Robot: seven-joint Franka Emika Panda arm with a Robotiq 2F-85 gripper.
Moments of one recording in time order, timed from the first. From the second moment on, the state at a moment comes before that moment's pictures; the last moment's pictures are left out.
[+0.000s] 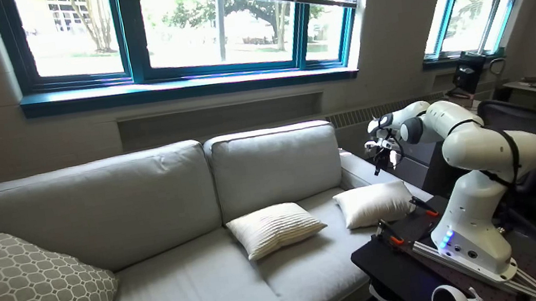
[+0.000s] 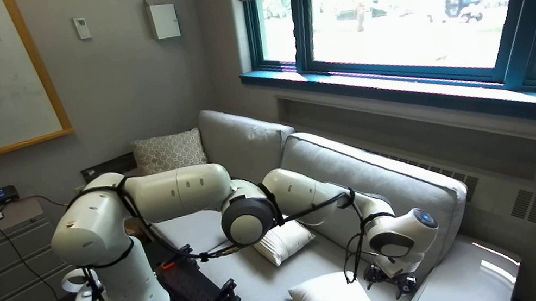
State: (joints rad) arm -0.61 1.49 -0.20 -0.69 0.35 1.95 1.86
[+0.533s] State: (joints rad) arm -0.42 1.49 -0.20 -0.92 0.21 2.09 1.92
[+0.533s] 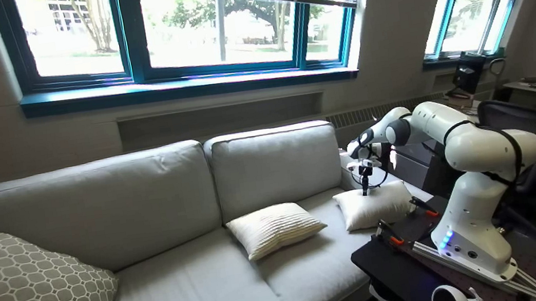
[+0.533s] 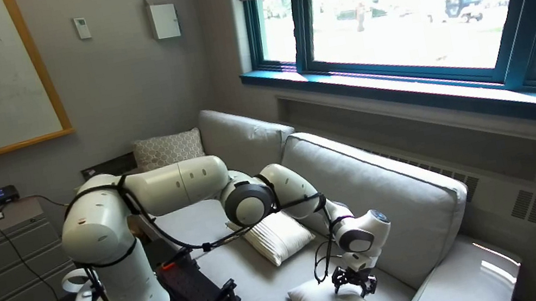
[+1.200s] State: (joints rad) arm -0.37 1.49 -0.27 -0.98 0.09 2.08 1.92
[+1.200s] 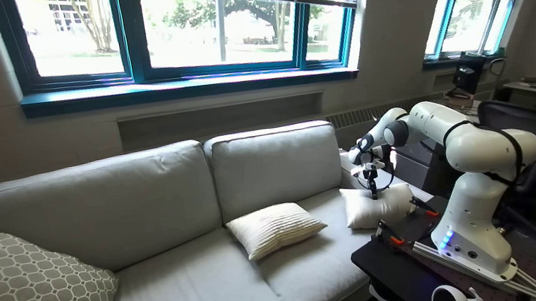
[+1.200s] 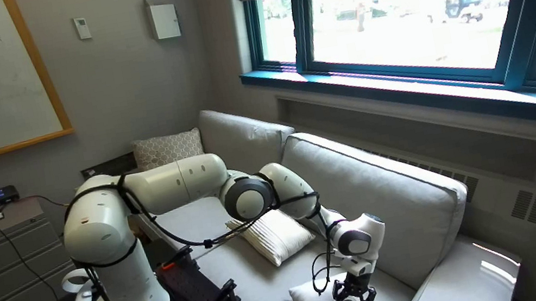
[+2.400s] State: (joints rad) arm -0.26 1.37 -0.28 -1.09 0.22 2.45 2.27
